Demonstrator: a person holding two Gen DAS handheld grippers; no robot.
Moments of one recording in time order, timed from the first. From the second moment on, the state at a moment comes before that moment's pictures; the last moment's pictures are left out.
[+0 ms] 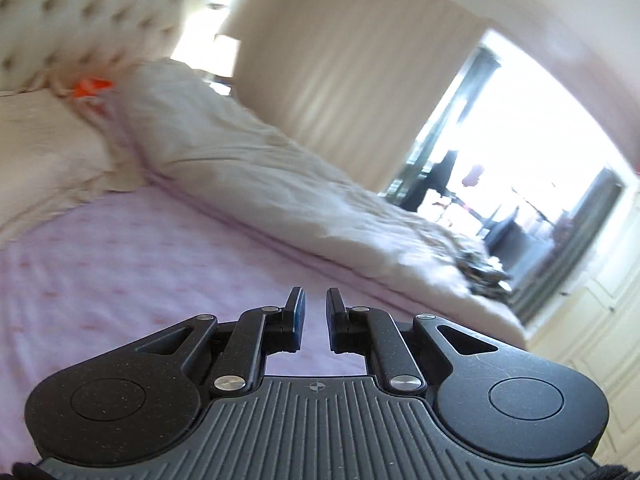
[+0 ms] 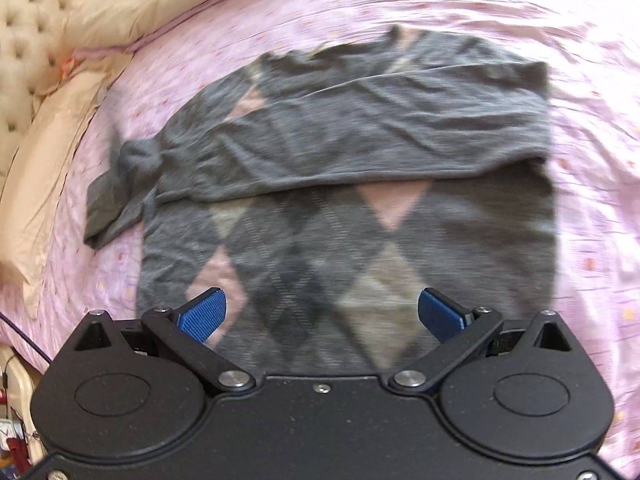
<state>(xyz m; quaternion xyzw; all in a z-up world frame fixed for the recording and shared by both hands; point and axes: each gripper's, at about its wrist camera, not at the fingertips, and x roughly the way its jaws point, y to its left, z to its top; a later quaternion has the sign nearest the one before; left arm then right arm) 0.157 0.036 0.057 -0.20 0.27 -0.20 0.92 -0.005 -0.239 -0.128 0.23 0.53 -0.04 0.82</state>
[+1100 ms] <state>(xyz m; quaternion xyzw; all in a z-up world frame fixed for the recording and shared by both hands) 0.198 -0.017 -0.157 -0.04 0.55 -0.03 0.83 0.134 -0.236 -0.096 0.16 0.49 0.03 0.85</state>
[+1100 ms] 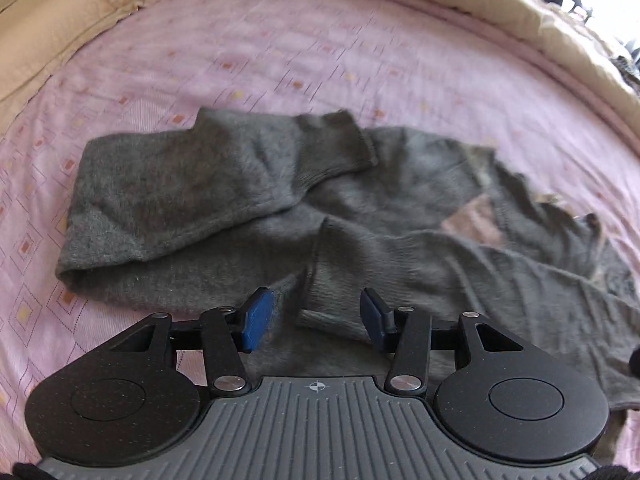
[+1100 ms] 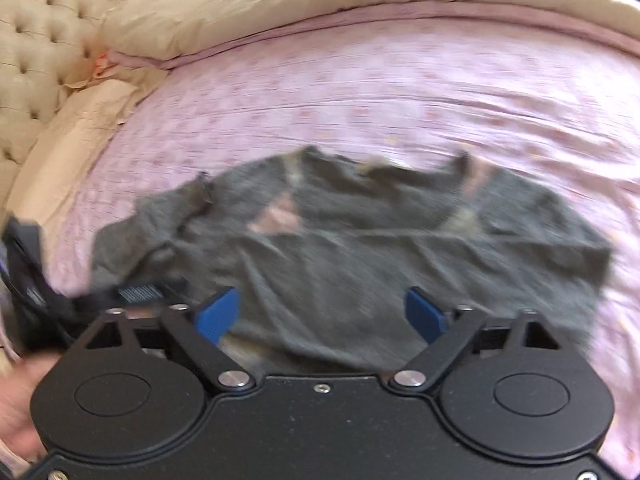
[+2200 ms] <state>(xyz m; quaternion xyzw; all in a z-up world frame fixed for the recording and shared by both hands) 0.141 0.065 -0.151 -0.10 0.57 -0.01 0.81 0.320 -0.108 -0.171 0.16 0.56 0.16 0.79</state>
